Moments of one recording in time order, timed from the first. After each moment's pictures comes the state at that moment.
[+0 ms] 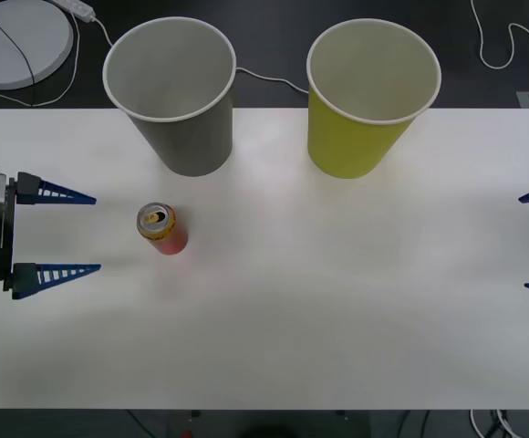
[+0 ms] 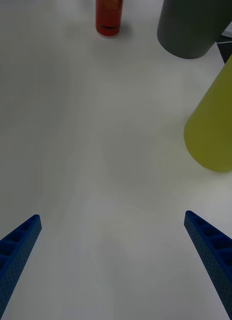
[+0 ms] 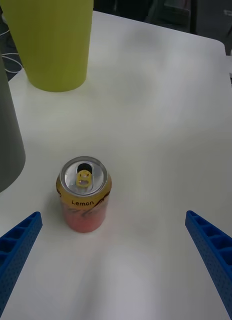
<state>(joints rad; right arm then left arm) 0.12 -1.00 -0.53 -1.95 1.41 -1.52 -0.13 -0.13 1.10 -0.11 -1.46 -0.97 -1.20 -0.12</state>
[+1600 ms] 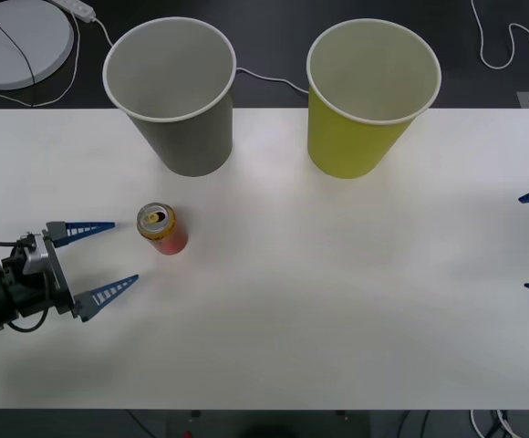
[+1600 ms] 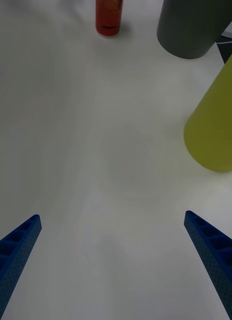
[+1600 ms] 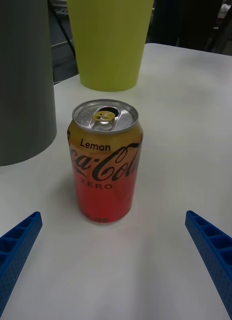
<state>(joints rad) 0.12 -1.00 -0.53 -1.95 1.41 -1.52 -0.13 -0.15 0.72 -0.11 -0.99 -0.85 -1.18 -0.59</state>
